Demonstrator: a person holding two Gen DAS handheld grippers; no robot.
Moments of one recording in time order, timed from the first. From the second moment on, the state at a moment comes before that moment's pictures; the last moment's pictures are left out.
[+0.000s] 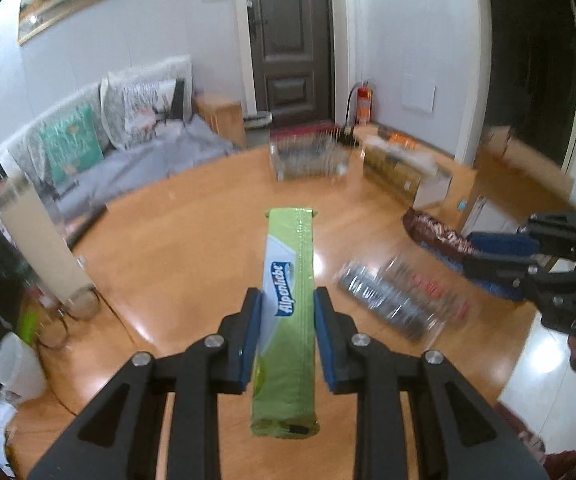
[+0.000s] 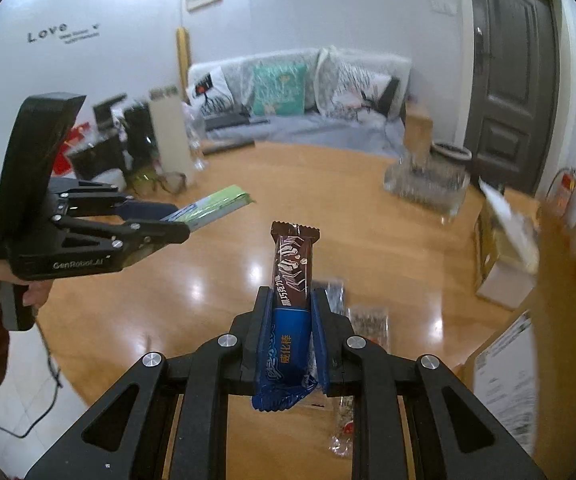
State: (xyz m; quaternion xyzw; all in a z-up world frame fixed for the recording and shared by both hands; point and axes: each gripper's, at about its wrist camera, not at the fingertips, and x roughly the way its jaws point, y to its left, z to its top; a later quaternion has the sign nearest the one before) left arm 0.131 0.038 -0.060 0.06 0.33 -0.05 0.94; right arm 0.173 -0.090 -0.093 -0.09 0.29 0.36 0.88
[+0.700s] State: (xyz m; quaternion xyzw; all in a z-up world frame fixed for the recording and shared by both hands) left arm 0.133 -0.165 0.063 0.07 0.23 -0.22 0.94; right arm 0.144 -0.252 -0.007 -0.03 0.22 0.25 0.94
